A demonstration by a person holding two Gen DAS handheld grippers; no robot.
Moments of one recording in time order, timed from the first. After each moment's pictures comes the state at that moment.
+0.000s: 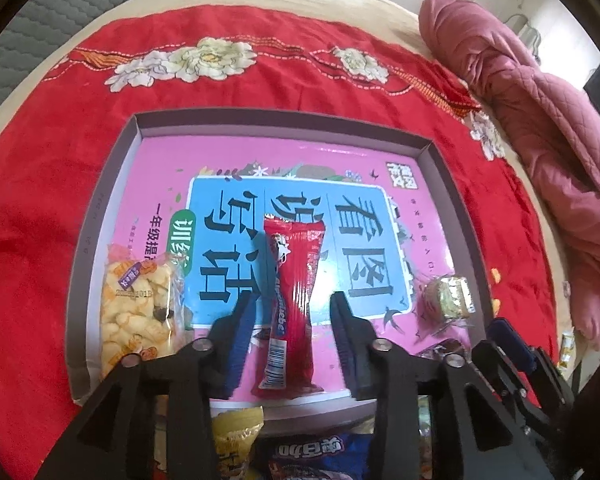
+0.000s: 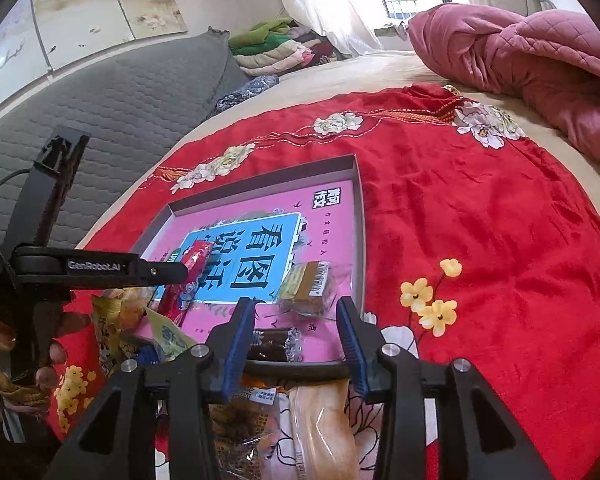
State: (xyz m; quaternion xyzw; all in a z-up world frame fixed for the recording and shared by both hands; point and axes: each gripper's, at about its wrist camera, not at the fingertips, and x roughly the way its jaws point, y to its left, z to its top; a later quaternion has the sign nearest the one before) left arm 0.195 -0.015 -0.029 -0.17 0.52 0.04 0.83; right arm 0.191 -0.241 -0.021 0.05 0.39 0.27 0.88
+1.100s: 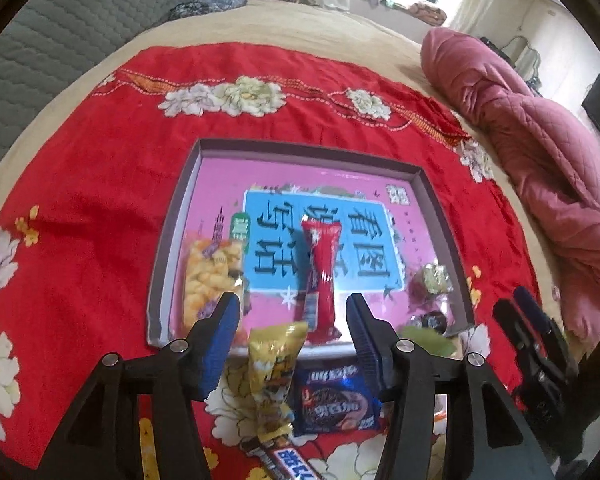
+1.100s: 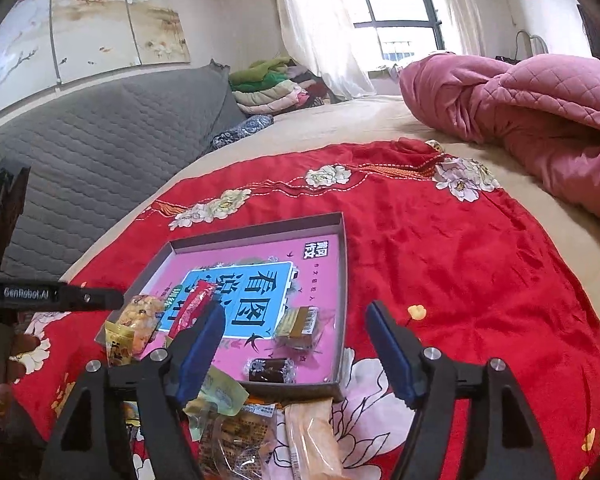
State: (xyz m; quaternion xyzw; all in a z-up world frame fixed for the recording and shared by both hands) left arm 0.130 -0.001 0.019 -0.16 0.48 0.08 0.86; right arm 0.173 -0.251 0.018 0.04 0.32 0.24 0.91
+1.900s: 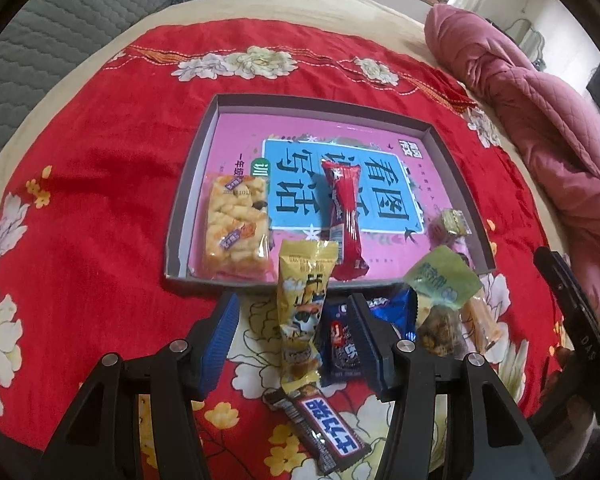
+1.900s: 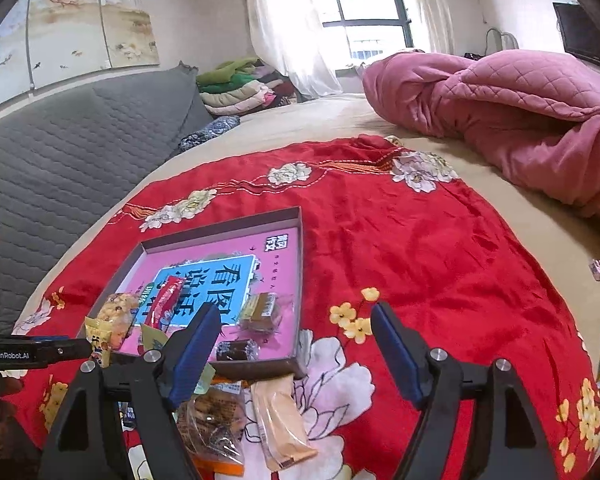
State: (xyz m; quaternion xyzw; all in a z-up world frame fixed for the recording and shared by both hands) left arm 0.093 -0.002 -0.001 -0.14 0.51 0.08 0.84; right arm 0.157 -0.274 0.021 0.04 0.33 0.18 0.92
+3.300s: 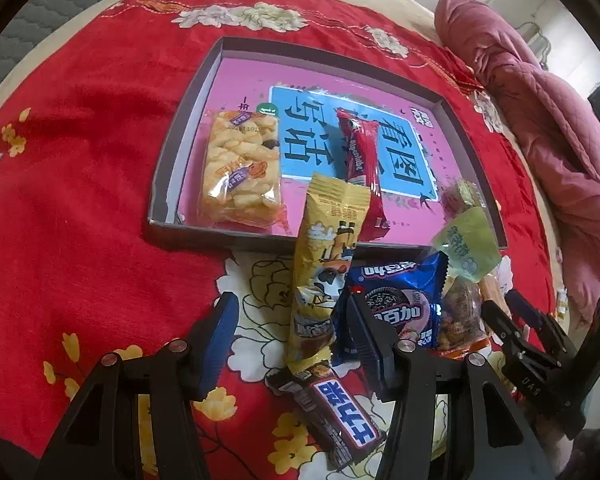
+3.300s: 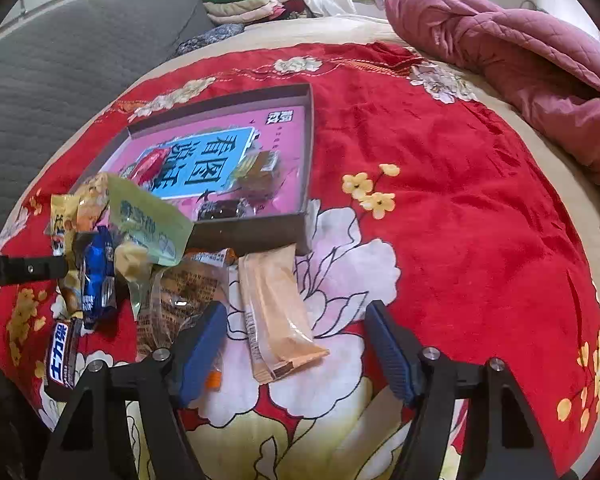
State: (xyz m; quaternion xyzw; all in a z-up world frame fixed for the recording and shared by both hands) left arm 0.090 0.012 -0.042 -0.20 0.55 0.05 0.81; right arm 0.142 -0.250 -0.042 -0.05 0.47 0.18 0.86
